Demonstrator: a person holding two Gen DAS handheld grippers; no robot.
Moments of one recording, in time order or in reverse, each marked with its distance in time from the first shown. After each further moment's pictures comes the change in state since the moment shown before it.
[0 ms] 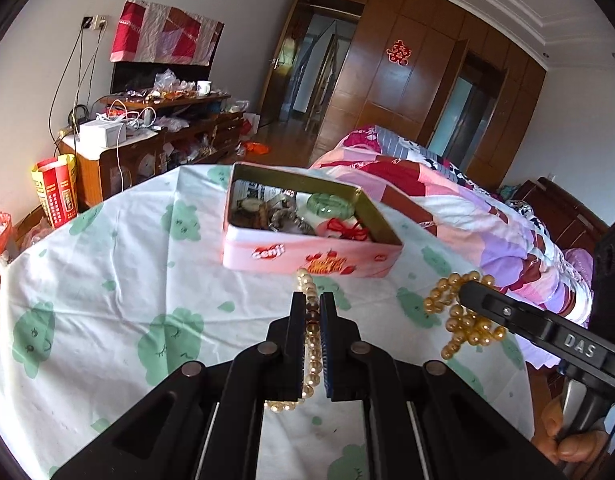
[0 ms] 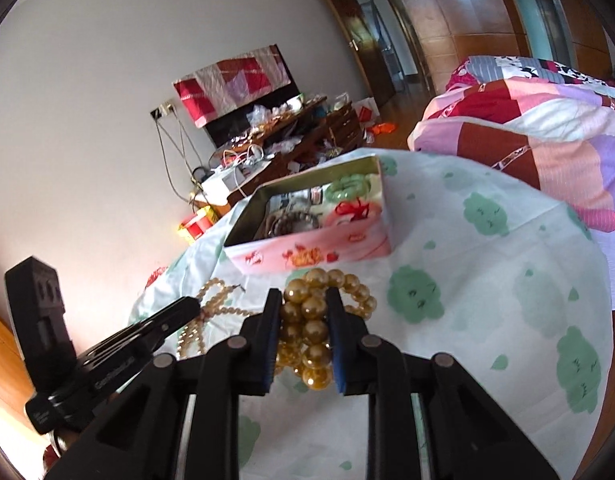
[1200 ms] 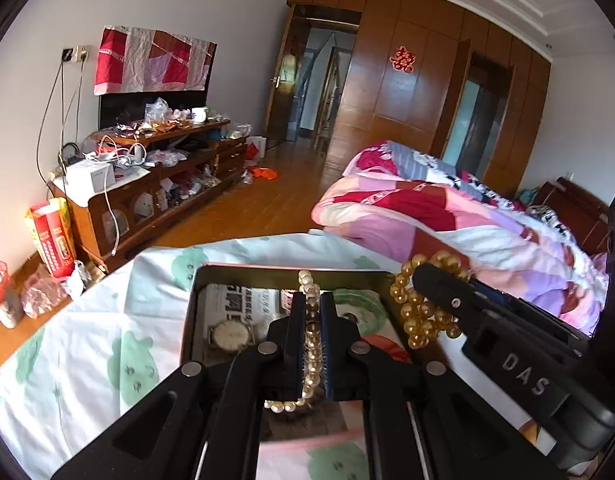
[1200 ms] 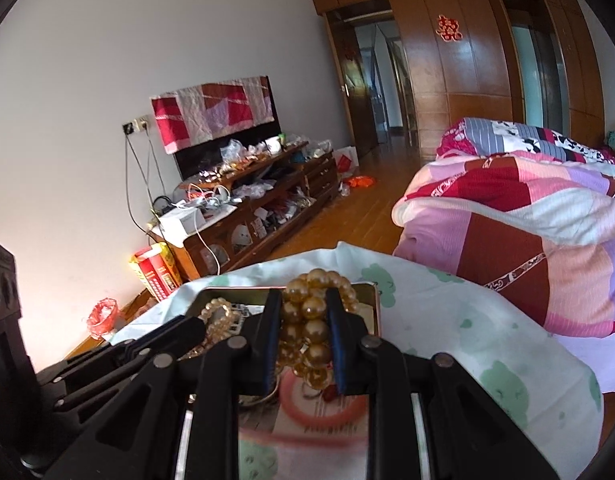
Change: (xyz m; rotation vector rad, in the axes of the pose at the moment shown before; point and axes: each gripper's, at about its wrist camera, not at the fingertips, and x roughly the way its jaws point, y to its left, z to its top) left arm 0.115 -0.008 0.091 0.069 -0.060 0.082; right arm 0.103 -0.003 0.099 -0.135 -0.138 -0.153
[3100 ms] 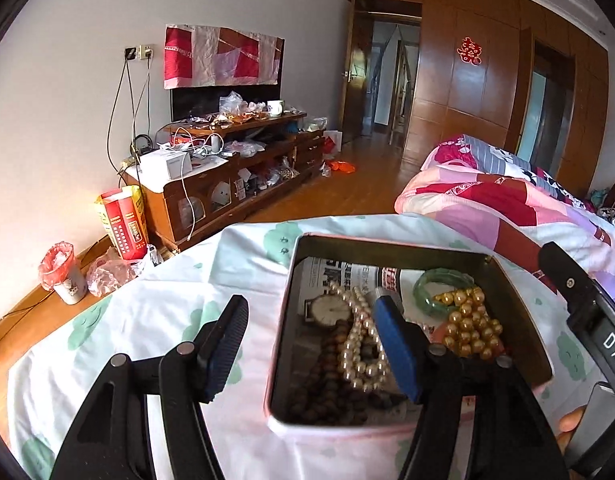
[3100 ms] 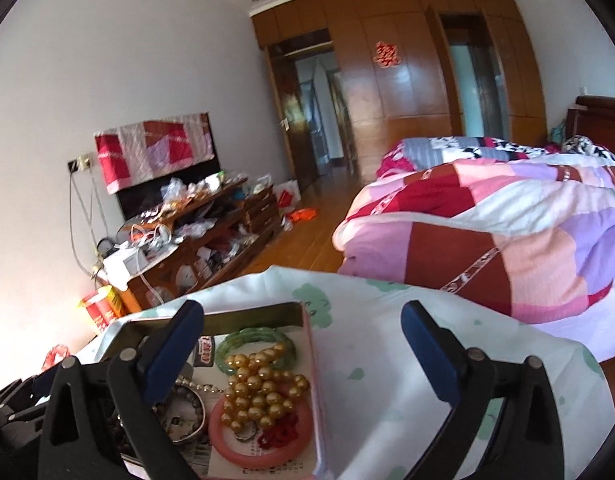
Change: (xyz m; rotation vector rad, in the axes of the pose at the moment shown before) left arm 0.003 0.022 -0.024 -0.039 0.014 0.294; right arm 0.002 -0.027 -0.019 0.095 -0.166 -0.216
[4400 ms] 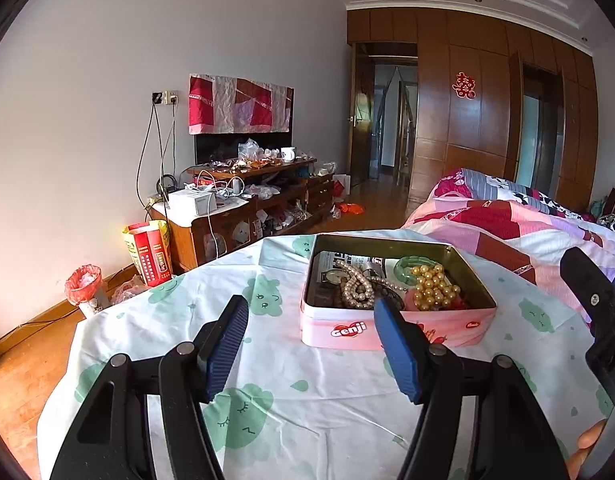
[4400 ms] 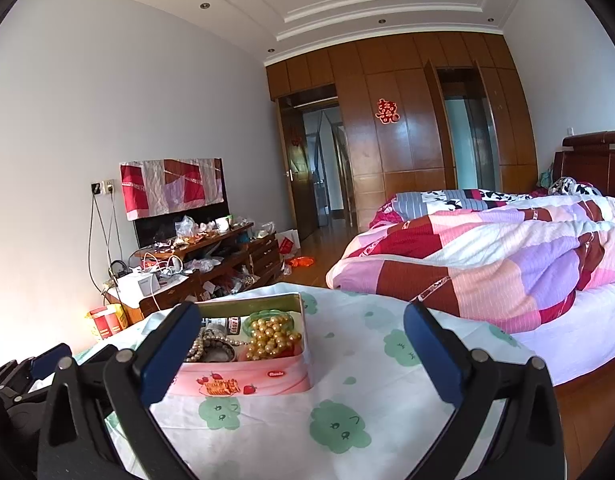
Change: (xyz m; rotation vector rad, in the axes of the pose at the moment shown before) left arm -0.104 0.002 -0.053 0.020 -0.189 0.050; right arm -0.129 -0.003 -0.035 -0.066 -0.192 0.003
